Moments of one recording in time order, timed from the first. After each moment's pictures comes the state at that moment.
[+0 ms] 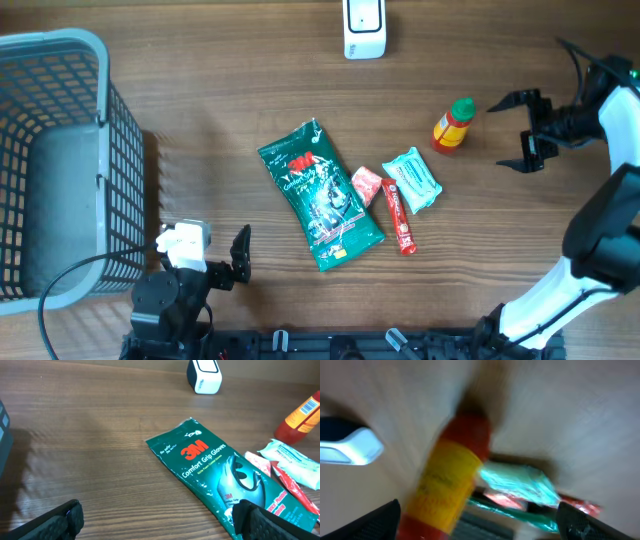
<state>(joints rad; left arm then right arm) -0.14 0.01 0.29 -0.68 0.11 -0.15 -0.40 1.99 1.51 -1.11 -0.71 0.89</state>
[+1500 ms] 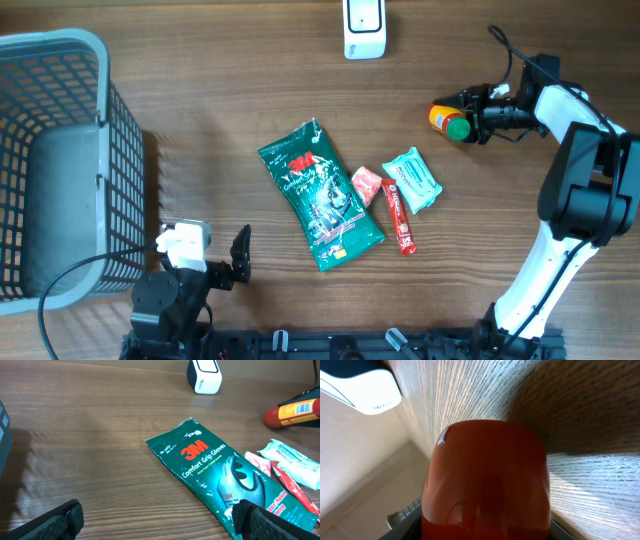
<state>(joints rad) -0.14 0.01 0.29 -0.68 0.11 -0.15 -0.23 2.22 1.49 -0.71 -0.97 0.71</state>
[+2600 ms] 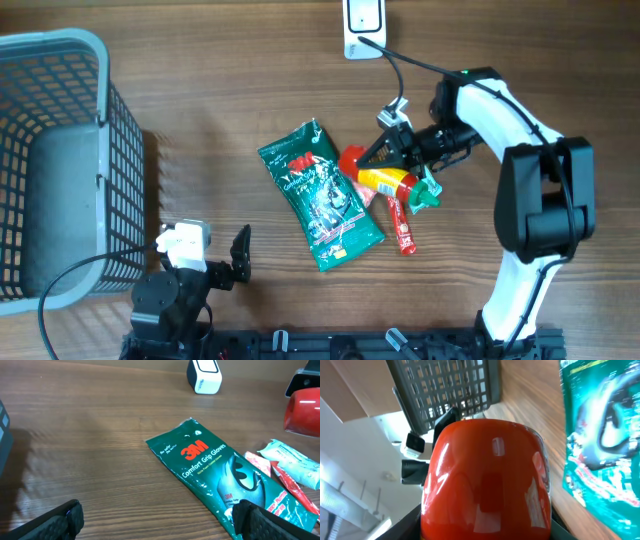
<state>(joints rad) -0.14 0.01 0.29 -0.68 0.11 -0.15 0.17 2.08 1.48 -1.61 -1.28 -0.50</state>
